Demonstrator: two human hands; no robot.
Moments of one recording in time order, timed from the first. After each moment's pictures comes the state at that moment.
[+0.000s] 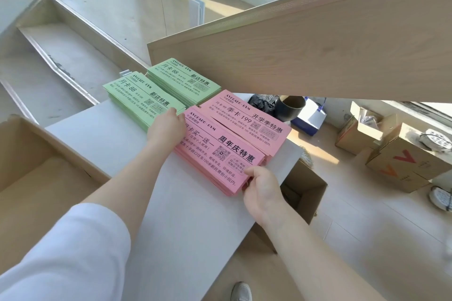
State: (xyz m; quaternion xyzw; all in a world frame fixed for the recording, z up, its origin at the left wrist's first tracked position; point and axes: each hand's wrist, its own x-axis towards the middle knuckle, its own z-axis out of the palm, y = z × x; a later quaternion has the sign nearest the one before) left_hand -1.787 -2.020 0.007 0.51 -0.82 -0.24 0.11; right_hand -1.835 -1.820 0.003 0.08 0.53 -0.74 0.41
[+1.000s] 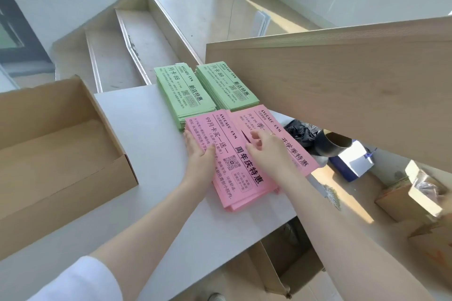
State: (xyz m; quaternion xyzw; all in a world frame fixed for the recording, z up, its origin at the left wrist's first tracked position) left_hand -1.786 -1.934 -0.037 0.50 -0.50 -0.60 0.37; right_hand -1.920 -1.880 0.030 -0.52 0.81 -0.22 0.19
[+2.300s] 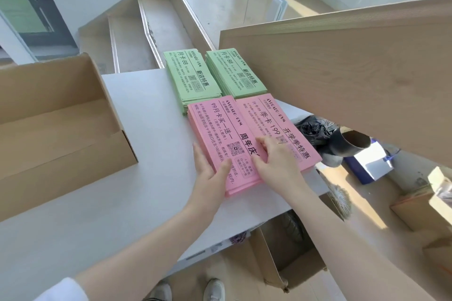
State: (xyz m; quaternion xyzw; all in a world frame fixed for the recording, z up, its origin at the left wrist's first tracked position) left_hand -1.788 -1.855 -0.036 0.46 -0.46 -0.66 0.39; right_hand -1.929 -1.839 0.014 -0.57 0.76 -0.23 0.21
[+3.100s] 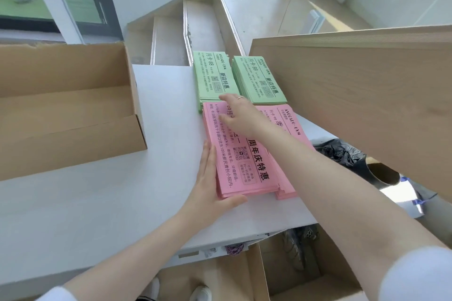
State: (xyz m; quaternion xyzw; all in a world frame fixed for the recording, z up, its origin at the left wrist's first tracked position) left_hand -1.781 -1.839 -0.050 0.46 -0.70 -0.42 0.33; right_hand -1.904 -1.958 0.038 -0.76 0.61 -0.09 0.22
